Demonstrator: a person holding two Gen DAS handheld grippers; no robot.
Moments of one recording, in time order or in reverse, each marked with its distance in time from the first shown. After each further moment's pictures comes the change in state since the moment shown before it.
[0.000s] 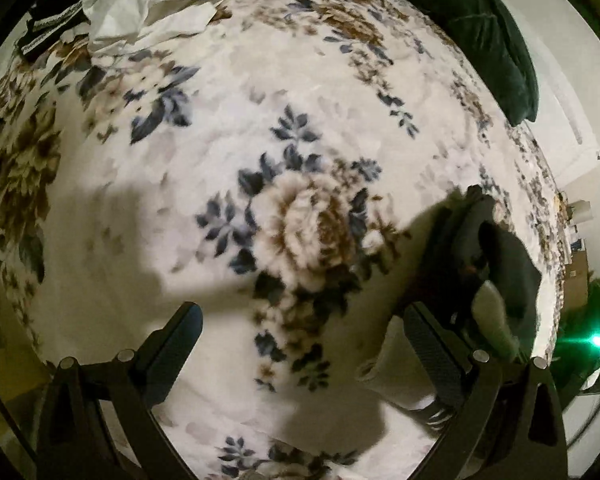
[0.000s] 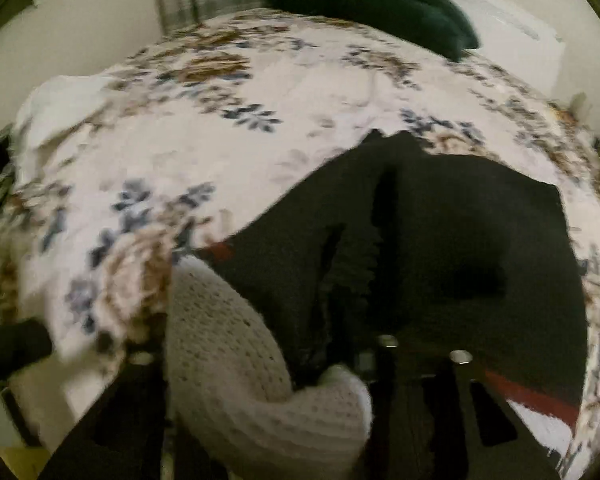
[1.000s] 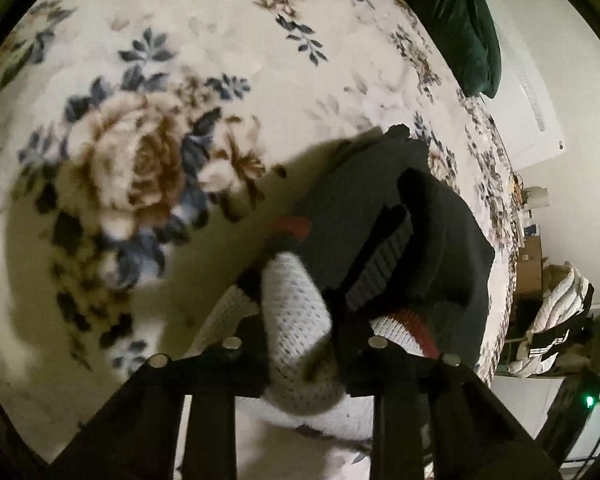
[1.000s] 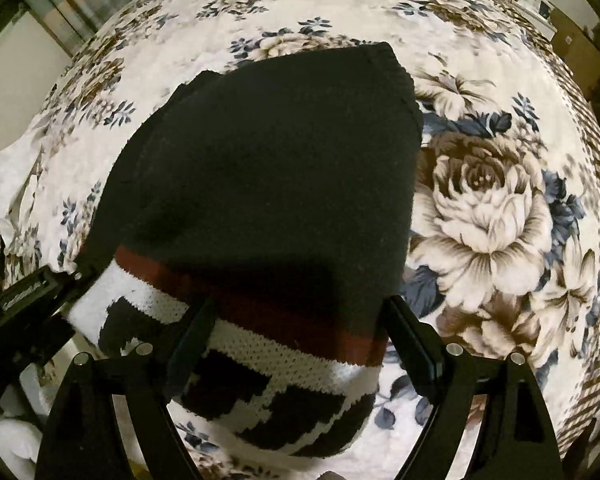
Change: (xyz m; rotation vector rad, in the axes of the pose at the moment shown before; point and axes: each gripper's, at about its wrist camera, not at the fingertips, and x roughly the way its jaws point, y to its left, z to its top) left arm 0.060 -0.084 -0.029 -0.015 0.112 -0.201; right arm -0.057 -0.161 -0.039 0.346 0.240 -0.098
